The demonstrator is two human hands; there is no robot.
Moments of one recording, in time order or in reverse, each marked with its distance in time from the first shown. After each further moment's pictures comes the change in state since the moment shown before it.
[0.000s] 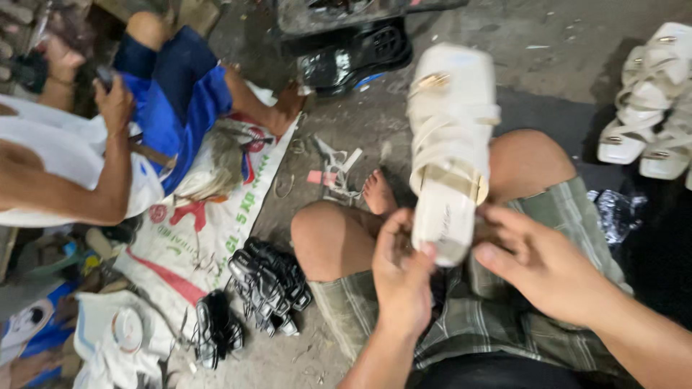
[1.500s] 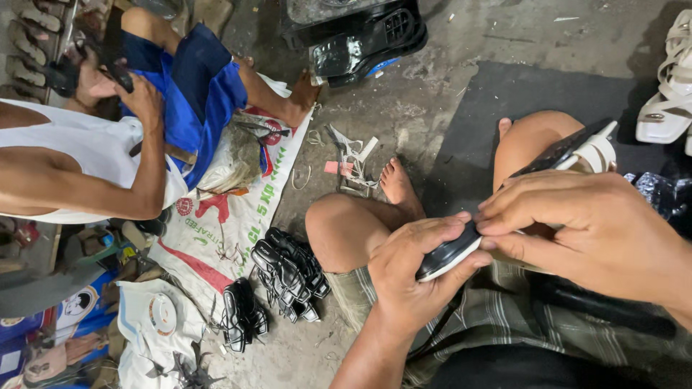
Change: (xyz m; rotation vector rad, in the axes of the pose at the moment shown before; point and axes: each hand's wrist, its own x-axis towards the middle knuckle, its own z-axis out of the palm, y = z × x) left_hand 0.006 0.075 0.022 0.913 -0.349 0.726; right_hand 0.013 -0.069 -0.016 -0.587 -0.054 -0.552
